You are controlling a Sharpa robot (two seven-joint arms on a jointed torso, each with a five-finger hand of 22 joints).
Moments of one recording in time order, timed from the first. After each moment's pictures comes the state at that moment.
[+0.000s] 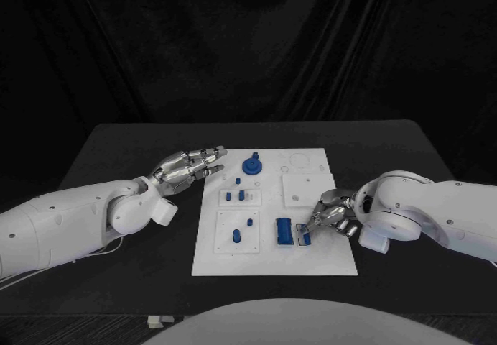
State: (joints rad) left arm 1.11 -0.85 -0.21 1.31 -0.08 0.26 0.52; left_hand 1.49 0.22 -0.11 0.16 0.61 0.53 0.10 0.15 0.06 0.10 0.08 0.12 0.03 0.02 0.09 0.01 0.01 0.16 0.02 0.21 0.01 0.06; right arm 1.20 -0.92 -0.21 1.69 -0.73 0.03 -0.55; right_hand 1.11 -0.01 0.33 -0.11 0.38 1.04 0.07 0.19 0.39 1.46 -0.01 1.57 1.31 1.46 -0.08 1.48 1.31 0.05 1.47 0.03 1.43 1.31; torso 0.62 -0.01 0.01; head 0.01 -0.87
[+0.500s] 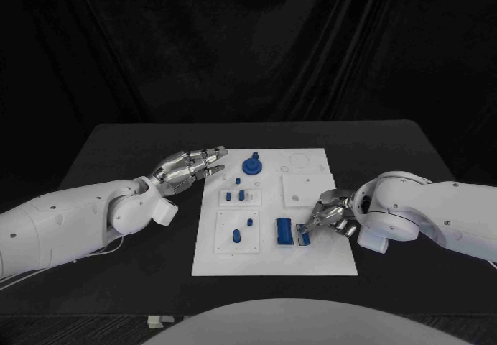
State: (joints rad) left arm 1.11 -0.85 -0.21 1.31 -0.08 0.26 0.52; left_hand 1.49 0.22 -0.11 0.16 0.61 0.53 0.10 0.15 0.06 0.10 0.08 0.12 0.03 0.02 0.09 0.01 0.01 0.16 0.02 0.21 0.01 0.05; right arm 1.20 -0.91 -0.21 1.69 -0.75 0.03 -0.55; right_hand 1.09 0.00 0.31 -0.09 0.35 1.04 0.07 0.20 0.39 1.46 -0.01 1.57 1.31 1.46 -0.08 1.48 1.31 0.05 1.47 0.03 1.42 1.31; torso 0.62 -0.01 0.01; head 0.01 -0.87
